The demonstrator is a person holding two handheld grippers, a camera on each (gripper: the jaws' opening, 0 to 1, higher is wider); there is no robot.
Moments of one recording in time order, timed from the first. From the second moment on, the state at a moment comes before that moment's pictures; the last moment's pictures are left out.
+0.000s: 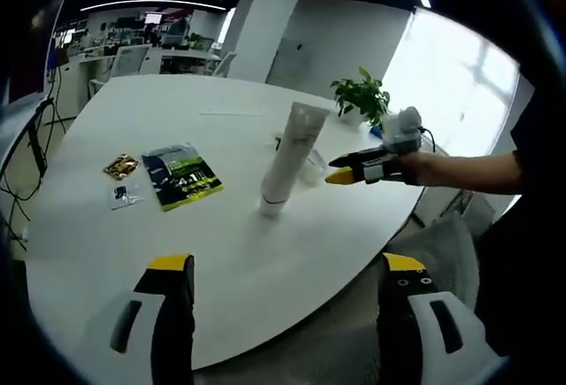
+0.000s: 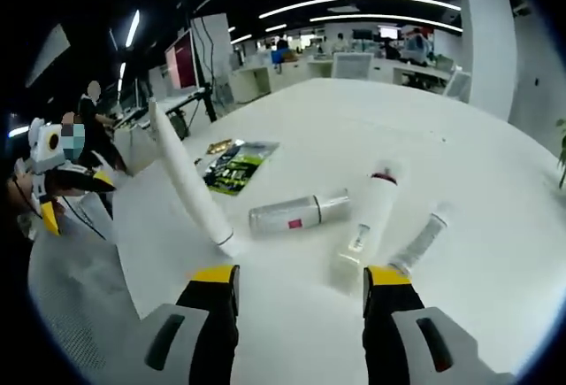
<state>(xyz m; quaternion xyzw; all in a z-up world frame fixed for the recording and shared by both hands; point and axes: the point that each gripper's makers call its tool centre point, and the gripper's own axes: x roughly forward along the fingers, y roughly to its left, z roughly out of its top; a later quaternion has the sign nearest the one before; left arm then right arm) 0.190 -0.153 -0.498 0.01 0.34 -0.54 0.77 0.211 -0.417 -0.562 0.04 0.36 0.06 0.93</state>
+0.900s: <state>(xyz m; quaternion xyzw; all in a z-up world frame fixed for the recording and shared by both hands) 0.192 -0.156 -0.505 0.01 0.36 -0.54 0.76 0.264 -0.457 -0.595 -0.02 0.45 0.03 0.89</state>
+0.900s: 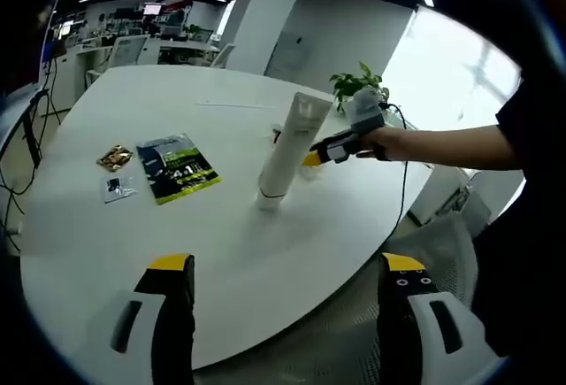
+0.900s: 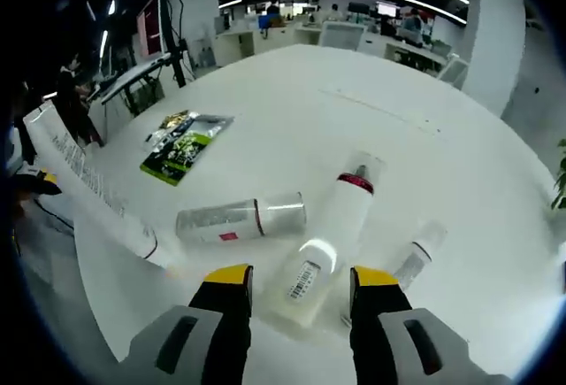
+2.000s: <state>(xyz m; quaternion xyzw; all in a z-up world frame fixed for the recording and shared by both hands) 0.193 -0.160 -0.507 0.00 0.36 -0.55 0.76 0.285 -0.467 -0.621 -0.09 0.57 0.11 0.81</state>
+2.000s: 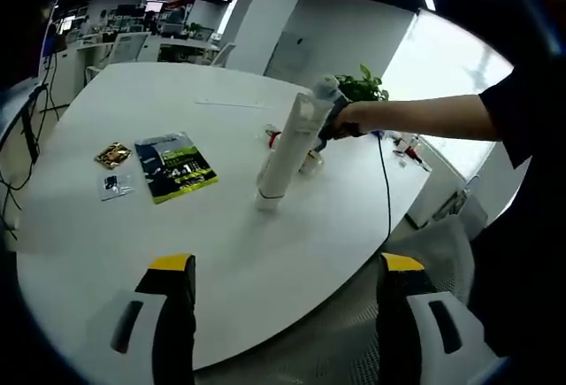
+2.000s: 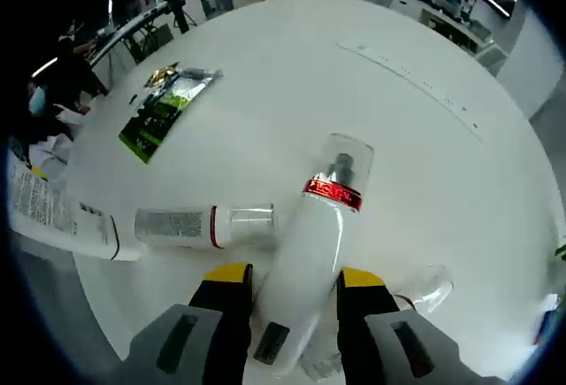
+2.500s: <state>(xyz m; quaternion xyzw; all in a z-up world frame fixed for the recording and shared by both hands) 0.192 -0.160 -0.508 0.00 0.37 -0.55 0.75 0.291 -0.473 -0.620 -0.06 0.56 0.10 0.82</state>
